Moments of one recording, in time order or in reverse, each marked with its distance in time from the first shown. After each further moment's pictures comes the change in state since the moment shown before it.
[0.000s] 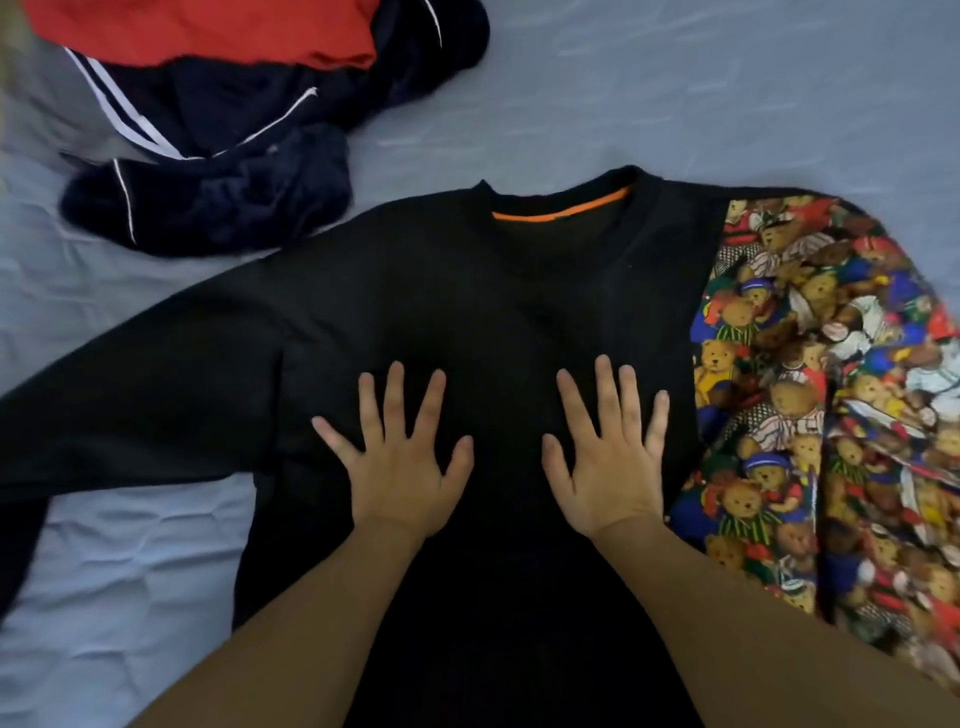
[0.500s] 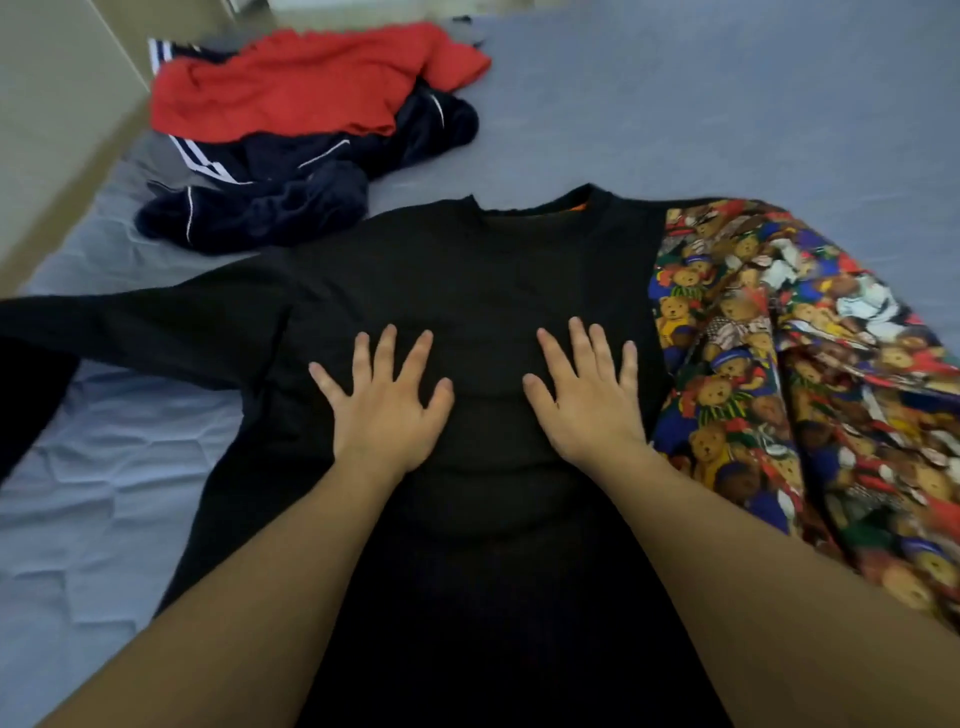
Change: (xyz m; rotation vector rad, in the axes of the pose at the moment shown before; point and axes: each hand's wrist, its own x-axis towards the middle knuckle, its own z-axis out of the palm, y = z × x) left_hand -0.001 -0.006 0.014 -0.060 0.155 -0.003; right_hand -0.006 -0.001 -0.004 0.101 -0.029 0.016
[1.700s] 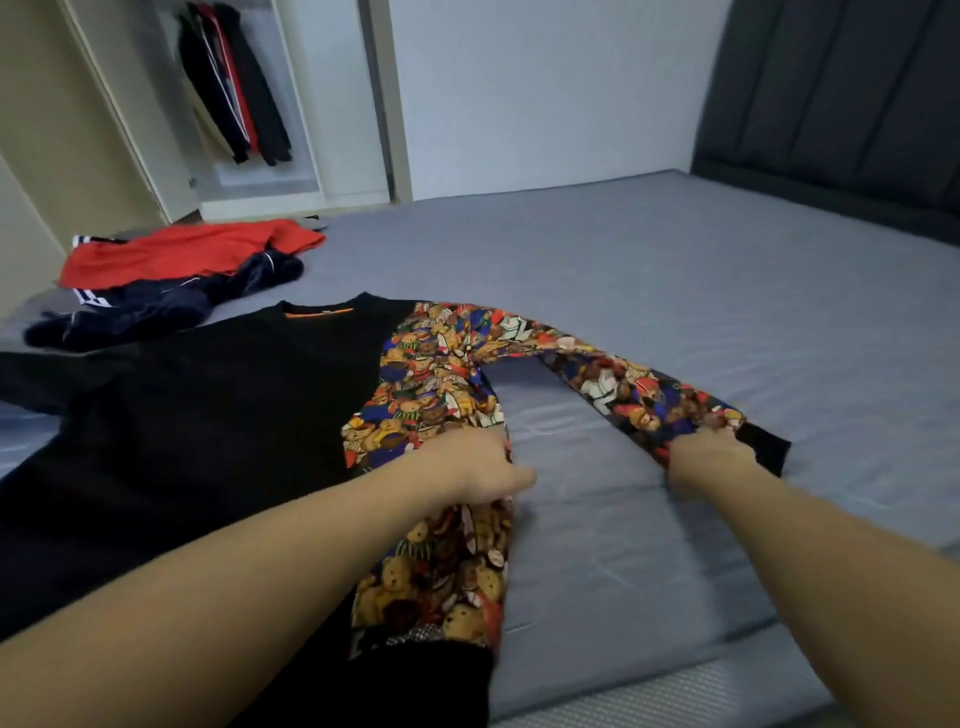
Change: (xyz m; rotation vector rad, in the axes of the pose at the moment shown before) left_hand -0.248 0.377 -0.101 -0.053 -0.410 0.426; right_hand -0.269 0.401 -0.104 -0.457 -0.101 0.457
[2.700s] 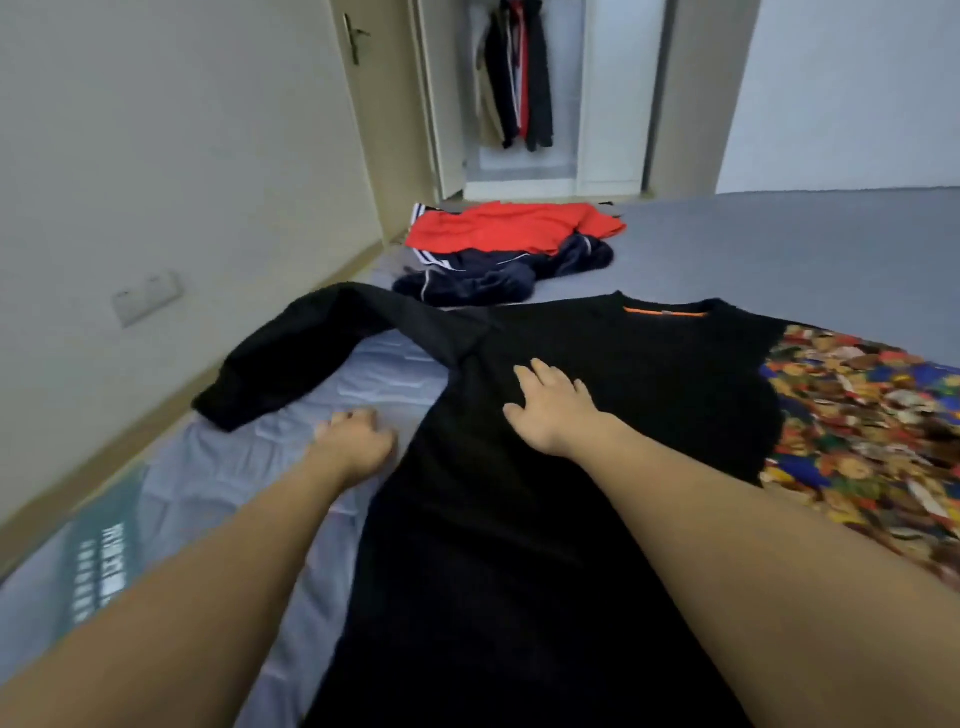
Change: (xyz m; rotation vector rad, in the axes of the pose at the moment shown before) left_hand -0.169 -0.502 0.004 -0.360 0.444 -0.831; right_hand -0.100 -0.528 -0.200 0.502 0.072 -0.883
